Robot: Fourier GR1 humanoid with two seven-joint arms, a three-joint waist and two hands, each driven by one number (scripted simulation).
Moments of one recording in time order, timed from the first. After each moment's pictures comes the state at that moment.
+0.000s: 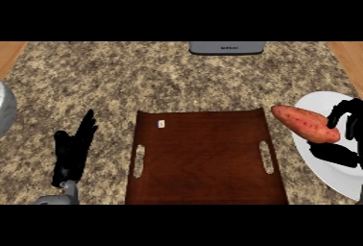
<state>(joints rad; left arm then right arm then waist) -0.02 0.15 -0.03 -1.46 -0.04 0.16 0.21 -0.08 -0.40 0.01 -1.94 0.89 -0.06 0.47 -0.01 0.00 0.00</state>
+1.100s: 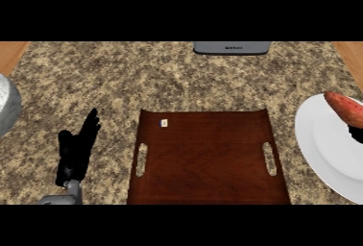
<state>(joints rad) -0.02 0.12 -0.03 -1.48 -0.07 0.15 0.22 -0.23 -0.53 -0.31 -1.29 0.73 0.00 0.18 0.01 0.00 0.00</state>
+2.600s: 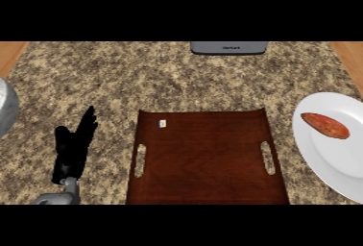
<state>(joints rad) -0.03 0.12 -0.01 -1.50 -0.08 0.14 0.25 -0.25 -0.59 -0.67 -0.89 0.11 0.41 -0.37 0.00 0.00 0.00</state>
